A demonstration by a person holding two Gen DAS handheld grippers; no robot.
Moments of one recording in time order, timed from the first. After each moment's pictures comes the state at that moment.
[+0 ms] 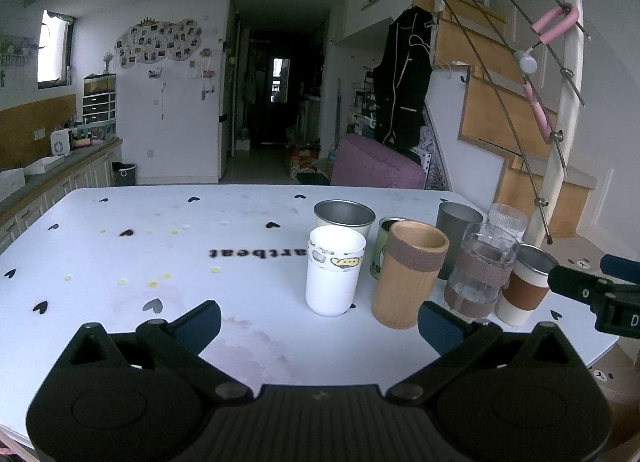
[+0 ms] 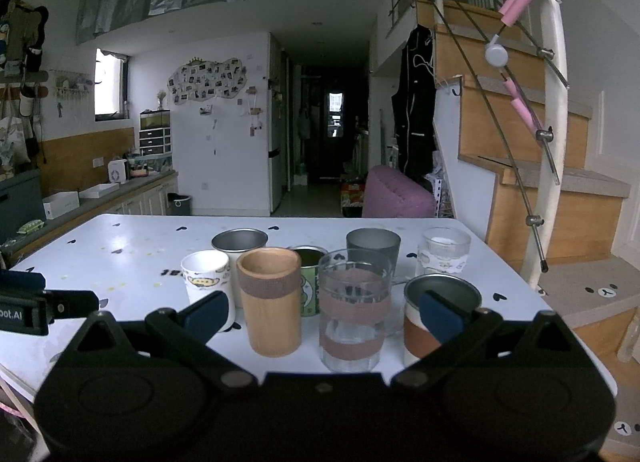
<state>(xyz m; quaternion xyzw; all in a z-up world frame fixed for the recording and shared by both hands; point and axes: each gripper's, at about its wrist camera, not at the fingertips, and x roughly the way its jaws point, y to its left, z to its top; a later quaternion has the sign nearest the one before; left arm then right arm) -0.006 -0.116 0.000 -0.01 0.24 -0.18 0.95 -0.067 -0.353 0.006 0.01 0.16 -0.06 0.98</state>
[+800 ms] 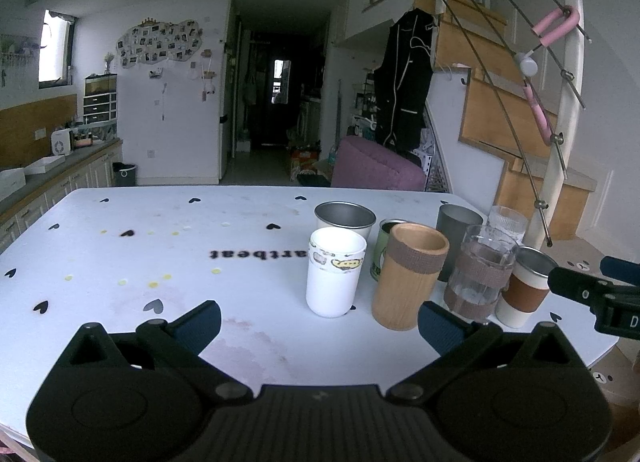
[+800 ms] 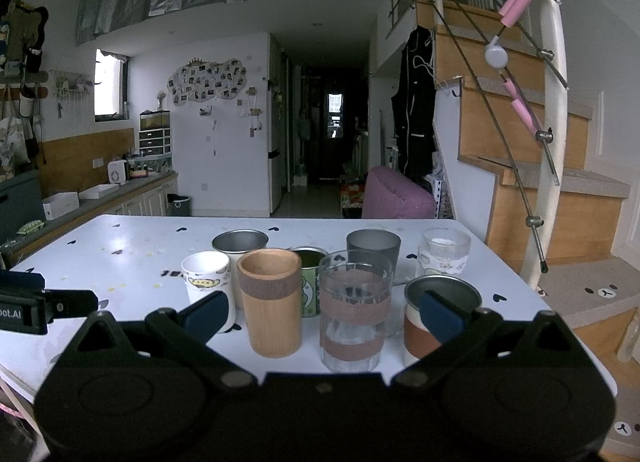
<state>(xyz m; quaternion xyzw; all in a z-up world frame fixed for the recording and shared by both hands) -0.006 -0.116 0.001 -0.01 0.24 -0.18 0.95 -0.071 -0.362 0.007 0.01 0.16 -0.06 0.98</state>
